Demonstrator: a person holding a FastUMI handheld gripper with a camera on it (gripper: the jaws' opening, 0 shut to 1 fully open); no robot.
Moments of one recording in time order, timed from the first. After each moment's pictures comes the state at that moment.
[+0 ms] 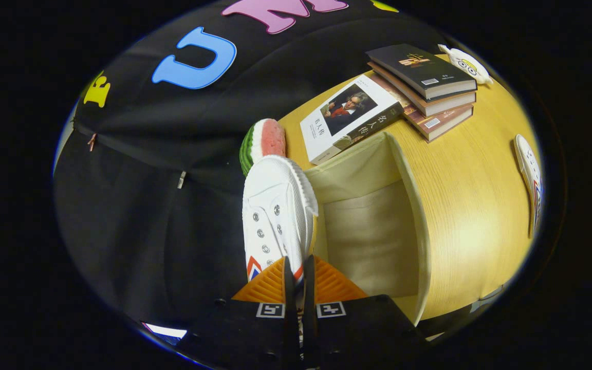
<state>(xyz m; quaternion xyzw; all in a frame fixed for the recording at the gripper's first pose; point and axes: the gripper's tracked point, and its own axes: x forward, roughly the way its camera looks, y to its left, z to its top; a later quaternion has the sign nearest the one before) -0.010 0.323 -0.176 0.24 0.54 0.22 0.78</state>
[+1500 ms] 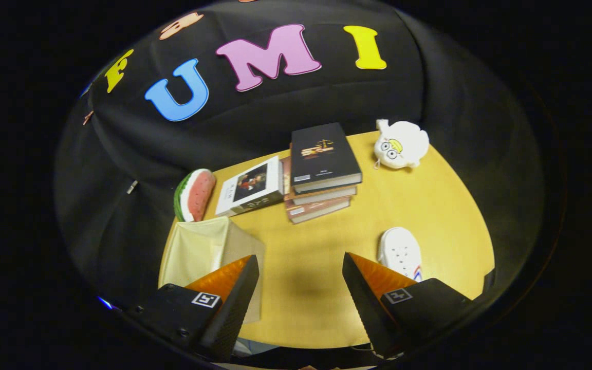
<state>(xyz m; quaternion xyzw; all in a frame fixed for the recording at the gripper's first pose) 0.070 0.019 -0.134 0.07 0.40 0.13 0.90</state>
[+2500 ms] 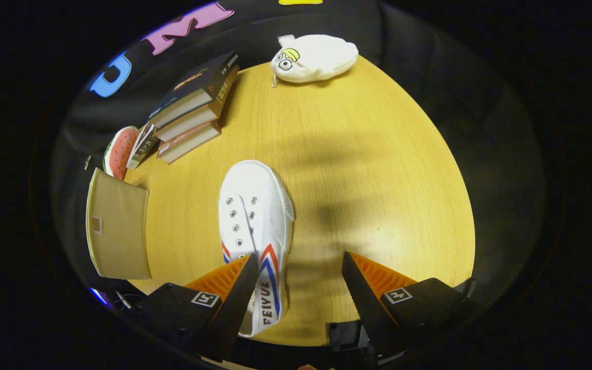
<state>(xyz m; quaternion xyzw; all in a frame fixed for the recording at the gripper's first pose) 0.073 -0.182 -0.333 0.02 0.57 0.10 0.81</state>
